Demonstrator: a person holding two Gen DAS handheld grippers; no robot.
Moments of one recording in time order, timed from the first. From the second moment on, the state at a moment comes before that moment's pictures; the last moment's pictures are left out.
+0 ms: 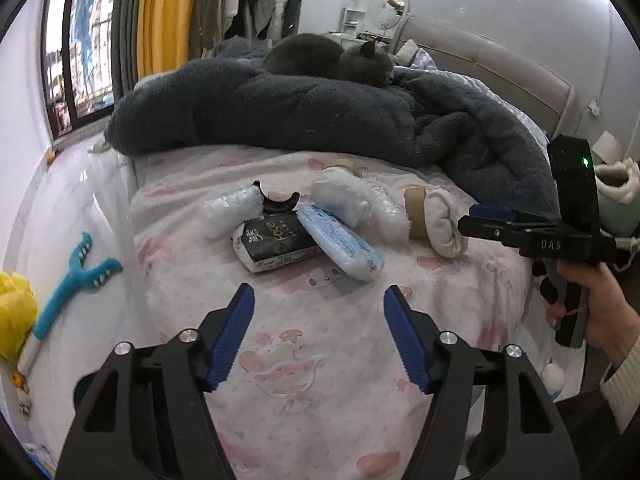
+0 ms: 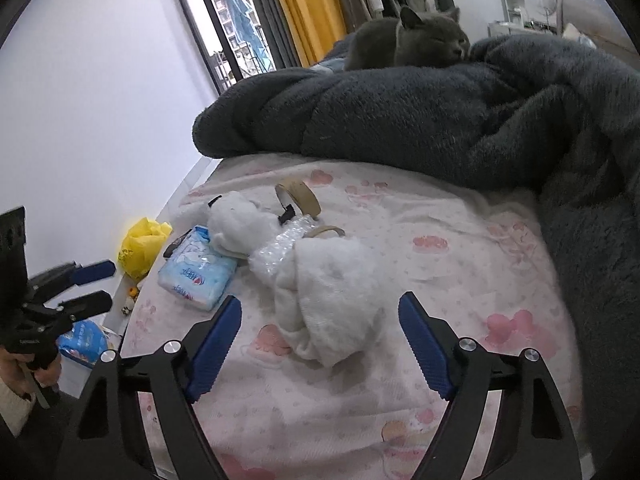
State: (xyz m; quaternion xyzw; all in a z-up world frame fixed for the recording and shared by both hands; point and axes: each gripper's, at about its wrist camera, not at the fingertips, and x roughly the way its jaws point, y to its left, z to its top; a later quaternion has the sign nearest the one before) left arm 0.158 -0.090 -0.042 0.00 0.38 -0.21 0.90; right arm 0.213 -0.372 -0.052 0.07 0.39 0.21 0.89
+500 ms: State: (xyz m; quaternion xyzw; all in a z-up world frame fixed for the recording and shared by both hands) left arm 0.181 -0.119 -0.055 -0.02 0.42 -0.19 0.89; right arm 0.227 -0.365 -0.069 0.07 0.41 0.21 0.88
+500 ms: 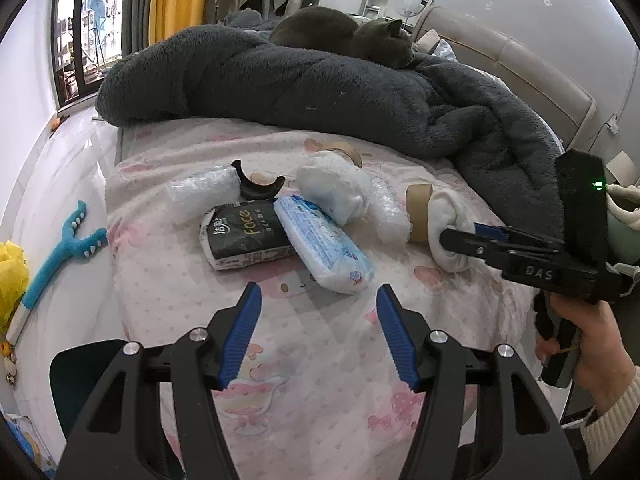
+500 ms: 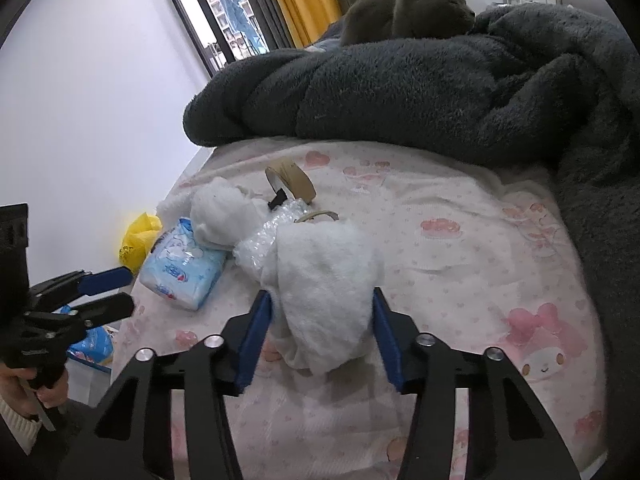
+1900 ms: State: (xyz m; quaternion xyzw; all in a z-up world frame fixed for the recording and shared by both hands) left arm 0.180 -0.105 -0.035 -0.03 0.39 -0.18 0.90; right arm 0.208 -0.330 -0.016 0.10 0.35 0.26 0.90
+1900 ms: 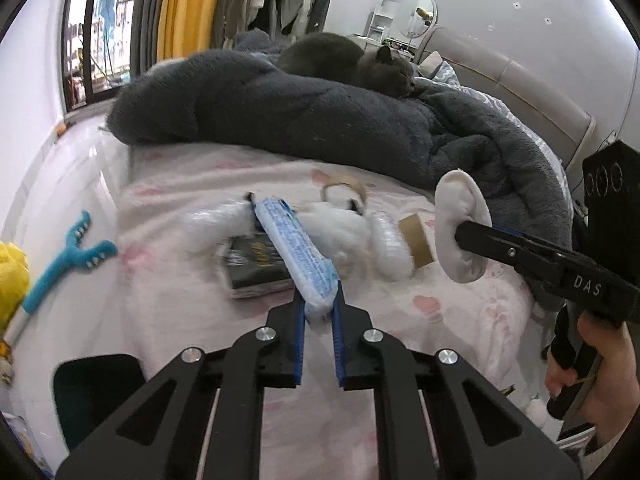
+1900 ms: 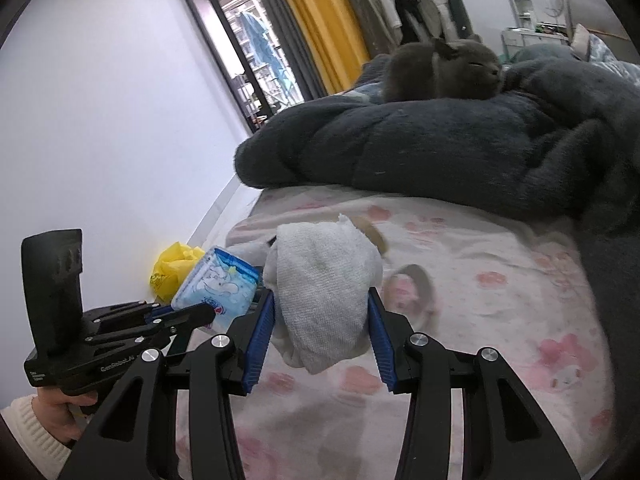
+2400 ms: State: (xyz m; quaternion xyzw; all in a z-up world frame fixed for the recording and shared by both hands) left arm 0.177 -0.011 -0.045 -0.05 0.40 -0.13 0.91; right arm 0.219 -0.237 -0.018 0.06 0.36 0.30 0.88
